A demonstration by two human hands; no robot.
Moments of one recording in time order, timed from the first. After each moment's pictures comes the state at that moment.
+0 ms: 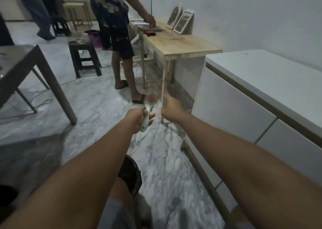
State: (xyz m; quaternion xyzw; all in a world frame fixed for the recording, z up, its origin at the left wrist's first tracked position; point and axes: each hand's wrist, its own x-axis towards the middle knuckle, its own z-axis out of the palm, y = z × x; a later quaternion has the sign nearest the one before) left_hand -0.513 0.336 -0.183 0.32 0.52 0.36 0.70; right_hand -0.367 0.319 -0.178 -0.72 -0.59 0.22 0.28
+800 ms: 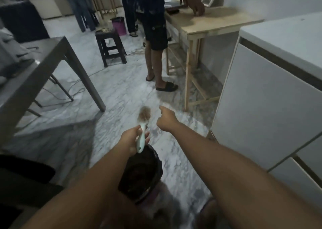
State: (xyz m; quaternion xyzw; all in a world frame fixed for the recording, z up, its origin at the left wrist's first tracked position) left_hand -0.587 0.314 -0.279 0.19 0.59 0.39 0.68; right_hand -0.432 0.359 -0.285 -0.67 -0.58 0.39 0.24
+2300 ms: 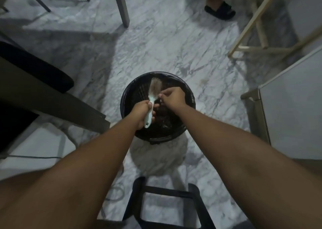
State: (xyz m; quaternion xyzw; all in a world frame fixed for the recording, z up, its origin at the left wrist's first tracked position) left_hand -0.727 0.276 -0.468 0.15 0.66 0.30 0.67; right_hand -0.602 0.330 -0.486 -0.68 -0.51 0.47 0.24
